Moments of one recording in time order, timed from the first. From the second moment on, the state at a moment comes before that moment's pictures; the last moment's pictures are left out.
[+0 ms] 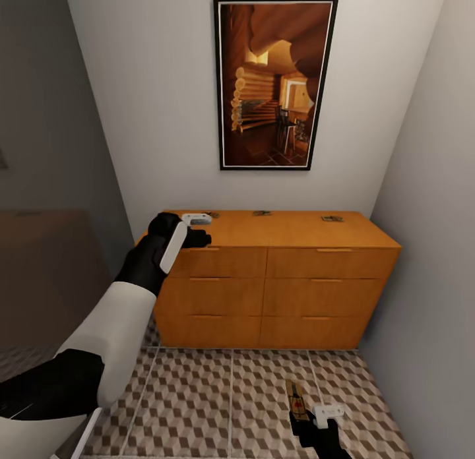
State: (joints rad) left arm -1.13 -0.14 -0.12 -0.92 0.22 1.02 0.25; right arm -0.50 0.02 0.09 -0.02 -0.07 -0.49 0.05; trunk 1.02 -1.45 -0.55
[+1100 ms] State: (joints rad) left arm -1.13 -0.14 -0.16 -0.93 0.22 1.02 0.25; right arm -0.14 0.01 0.10 -0.01 -0.07 -0.79 0.06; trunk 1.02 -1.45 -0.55
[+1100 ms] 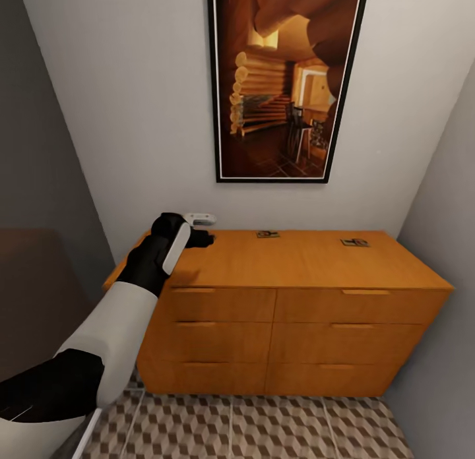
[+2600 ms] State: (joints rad) left arm -1.13 -0.12 -0.21 -0.88 0.22 1.02 0.25; right arm -0.09 0.01 0.10 -0.02 -0.07 -0.85 0.05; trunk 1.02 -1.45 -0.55
